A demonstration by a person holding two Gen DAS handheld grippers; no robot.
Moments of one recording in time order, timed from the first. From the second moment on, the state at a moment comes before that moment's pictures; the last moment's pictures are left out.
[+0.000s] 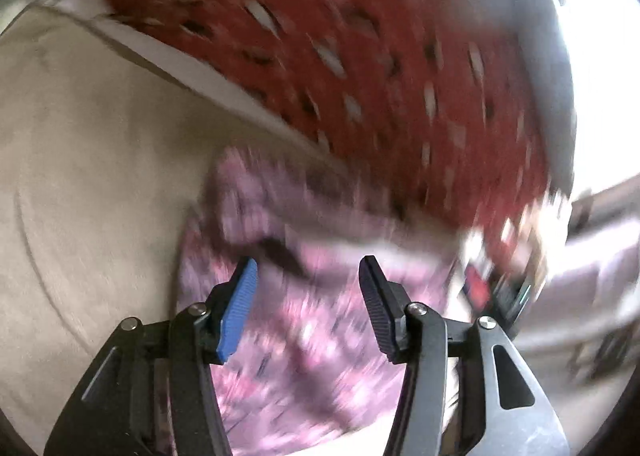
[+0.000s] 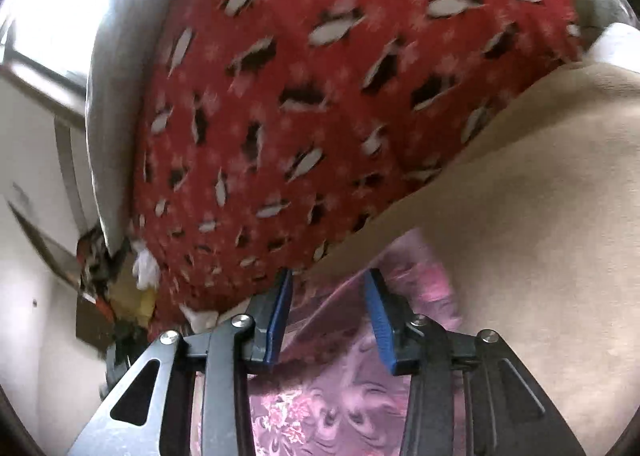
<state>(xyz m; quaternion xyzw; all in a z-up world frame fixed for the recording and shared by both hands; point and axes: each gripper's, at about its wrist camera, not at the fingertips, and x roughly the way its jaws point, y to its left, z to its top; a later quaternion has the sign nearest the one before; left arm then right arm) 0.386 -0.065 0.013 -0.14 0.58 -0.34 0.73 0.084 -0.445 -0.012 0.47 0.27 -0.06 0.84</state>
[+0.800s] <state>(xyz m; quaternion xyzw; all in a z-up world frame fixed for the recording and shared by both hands) 0.433 -0.051 -0.032 -0.20 0.61 -0.19 0.74 0.096 -0.433 -0.039 0.39 0.35 -0.12 0.84</state>
